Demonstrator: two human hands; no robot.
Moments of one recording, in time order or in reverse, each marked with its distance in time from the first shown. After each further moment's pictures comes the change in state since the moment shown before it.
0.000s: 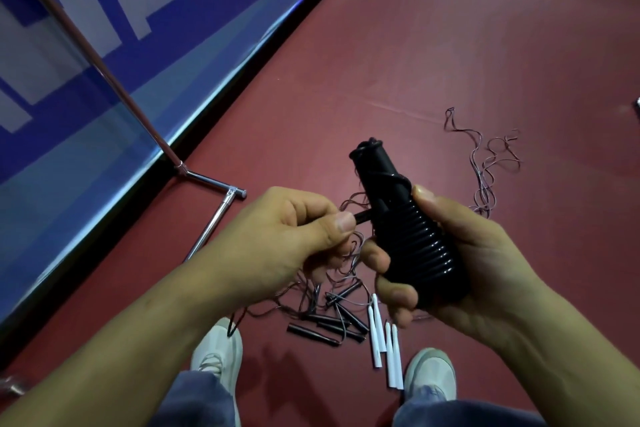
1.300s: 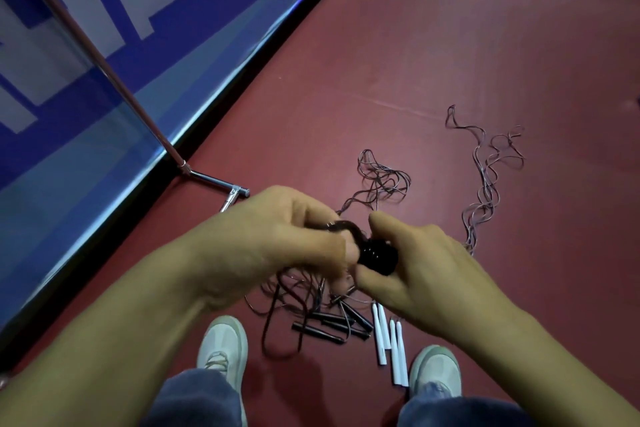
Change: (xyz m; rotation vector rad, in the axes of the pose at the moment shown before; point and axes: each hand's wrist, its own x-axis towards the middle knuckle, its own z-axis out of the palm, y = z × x) left_hand -0.008 0.018 -0.014 -0.083 -0.188 -0.111; right_hand 0.013 0.025 -0.001 -1.849 0.612 -0.120
